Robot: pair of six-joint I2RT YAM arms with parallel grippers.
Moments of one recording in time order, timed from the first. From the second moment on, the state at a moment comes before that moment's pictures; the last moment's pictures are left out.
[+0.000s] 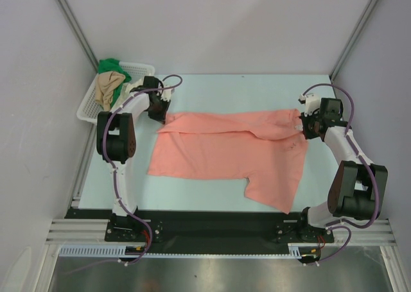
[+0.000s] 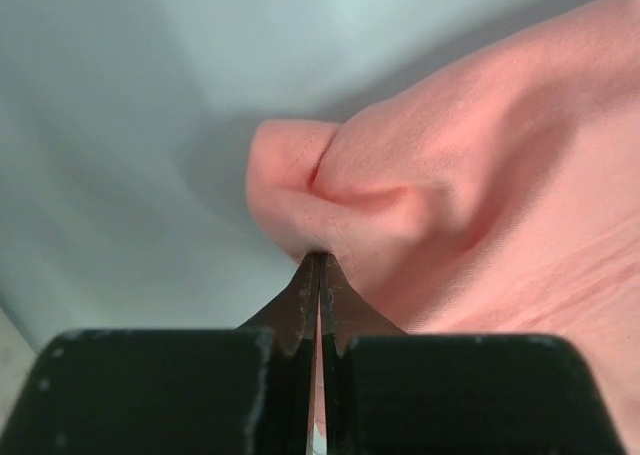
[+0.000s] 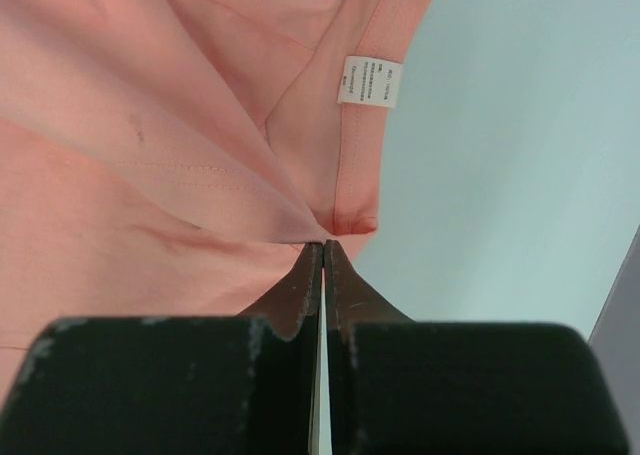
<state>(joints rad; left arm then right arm) -0.10 2.19 1.71 -0.67 0.17 0.23 -0.16 1.47 1.01 -0.39 -0.19 -0.42</state>
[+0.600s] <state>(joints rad) -0.10 2.19 1.69 -0.60 -0.04 0.25 -0.16 1.47 1.01 -0.38 -0.19 -0.42</state>
